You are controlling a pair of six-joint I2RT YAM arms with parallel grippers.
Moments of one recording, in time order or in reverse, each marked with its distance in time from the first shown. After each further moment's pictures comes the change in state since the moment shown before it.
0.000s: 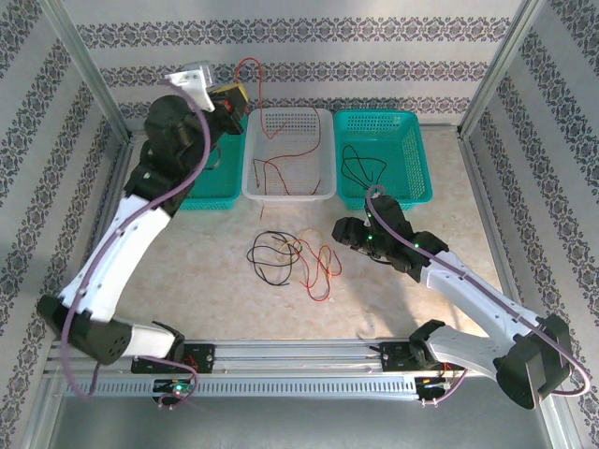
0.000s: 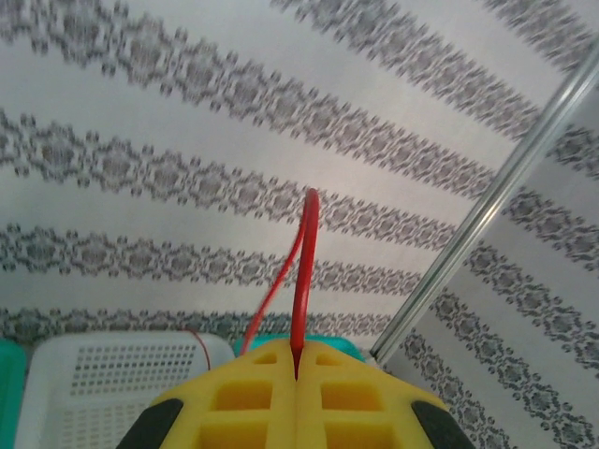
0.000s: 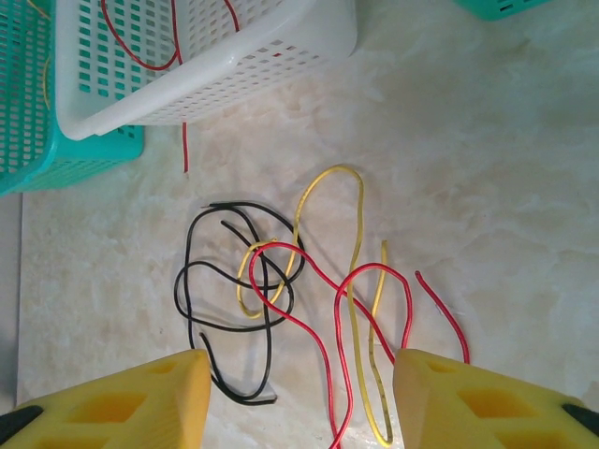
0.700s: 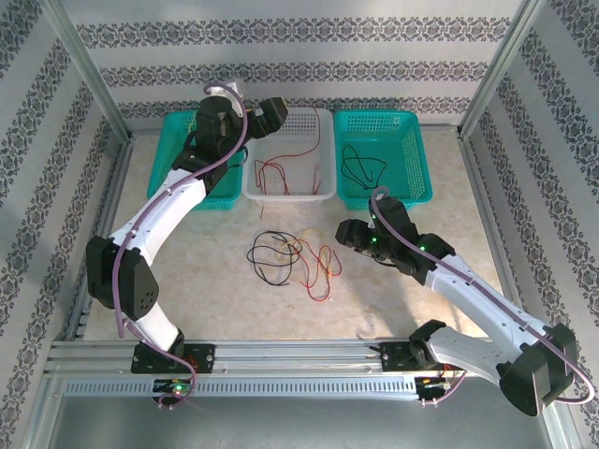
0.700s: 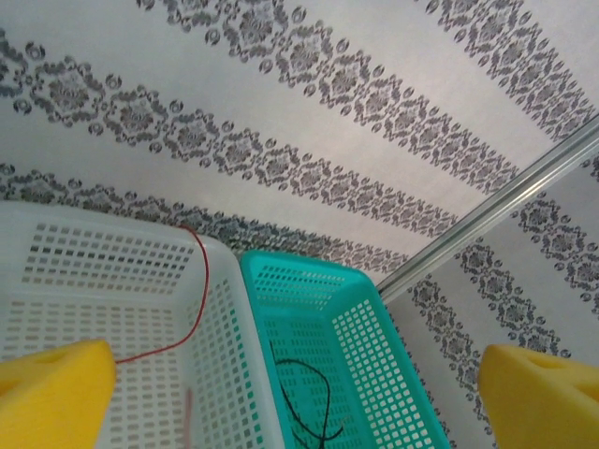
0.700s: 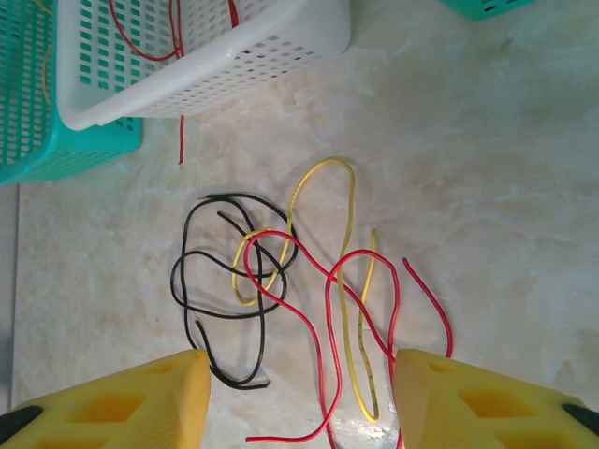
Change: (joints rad) left arm 0.027 0.248 -0.050 0.113 0.079 -0.165; right arm -0.006 -0.037 0.011 -0.062 0.002 -0.029
